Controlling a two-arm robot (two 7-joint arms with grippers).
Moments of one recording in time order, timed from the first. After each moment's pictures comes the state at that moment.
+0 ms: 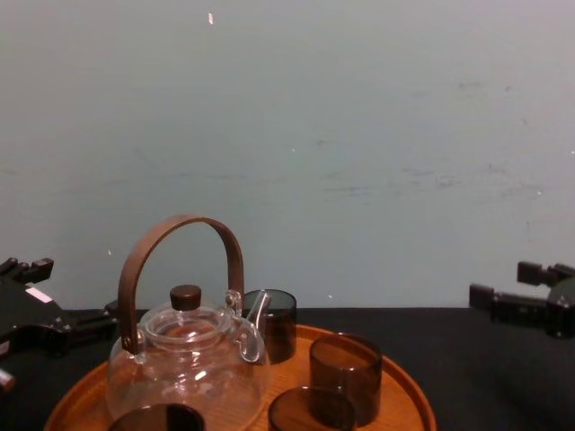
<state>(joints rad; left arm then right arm) -0.20 0.60 0.45 -1.41 -0.25 -0.12 0.03 0.31 0.50 -0.37 -1.27 0.51 -0.09 0.53</state>
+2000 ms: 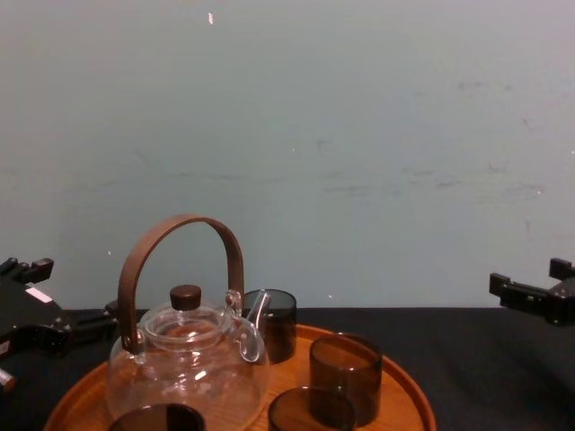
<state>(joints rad) -0.20 0.60 0.45 -1.41 -0.25 -0.12 0.03 0.35 0.38 -0.31 -1.15 0.39 -0.13 0.33</state>
